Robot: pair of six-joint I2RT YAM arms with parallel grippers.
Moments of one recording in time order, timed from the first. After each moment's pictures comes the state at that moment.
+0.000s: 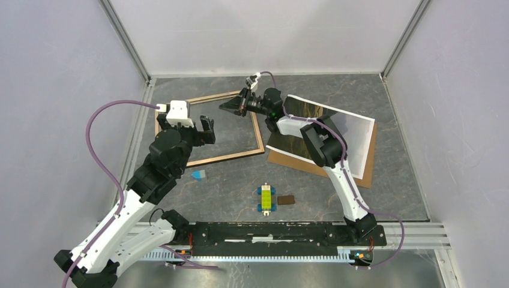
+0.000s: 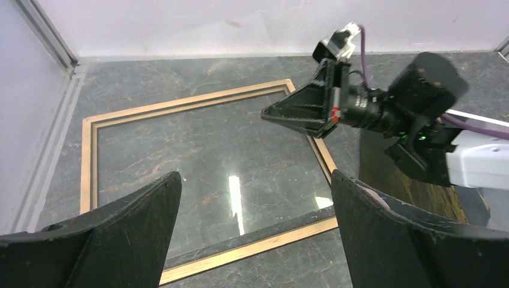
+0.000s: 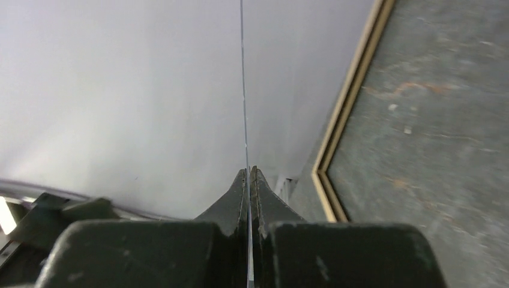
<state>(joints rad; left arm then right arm) -0.62 0.74 0.89 -0.28 -0.52 -0.13 0.59 2.45 1.72 0.95 -0.72 1.43</state>
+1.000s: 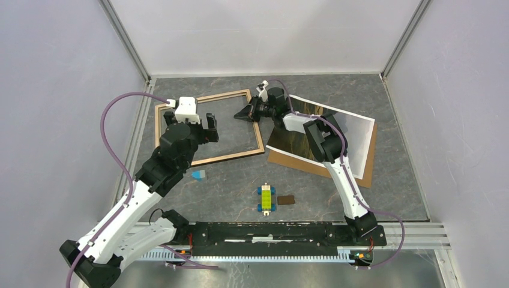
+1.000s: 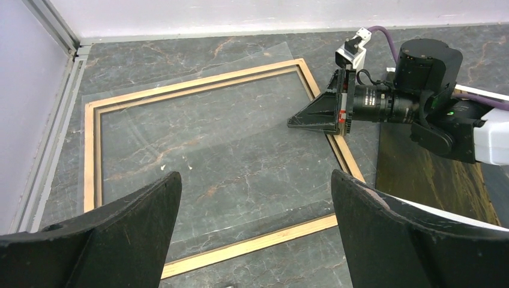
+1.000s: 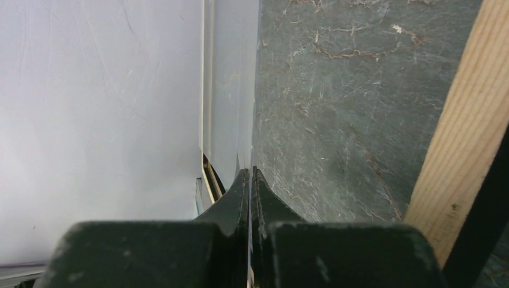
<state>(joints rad) -0.60 0.82 0.89 -0.28 -0.52 -0.13 0.51 2.57 1.82 0.43 -0.71 1.08</state>
